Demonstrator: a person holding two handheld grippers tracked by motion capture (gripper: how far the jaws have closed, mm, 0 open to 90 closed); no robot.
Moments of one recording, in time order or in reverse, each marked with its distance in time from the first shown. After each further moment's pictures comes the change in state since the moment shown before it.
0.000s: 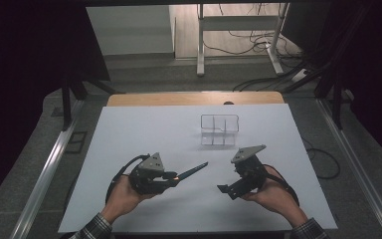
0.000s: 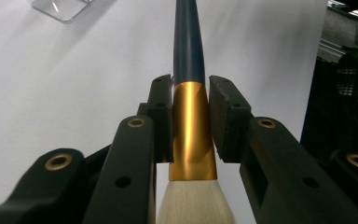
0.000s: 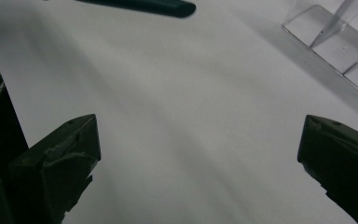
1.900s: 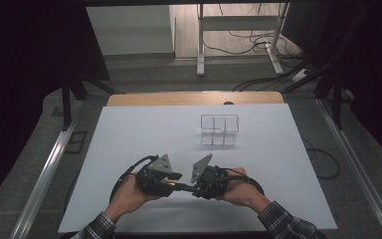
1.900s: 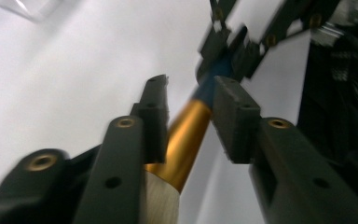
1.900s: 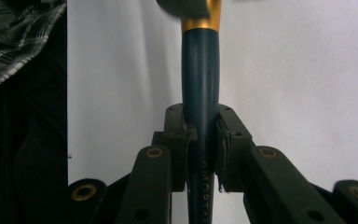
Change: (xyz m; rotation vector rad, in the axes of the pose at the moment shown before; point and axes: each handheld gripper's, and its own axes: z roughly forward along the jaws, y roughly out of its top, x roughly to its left) left arm -0.003 0.012 0.006 0.019 -0.005 0.055; right arm 0.049 0.042 0.066 0.193 0.220 -0.453
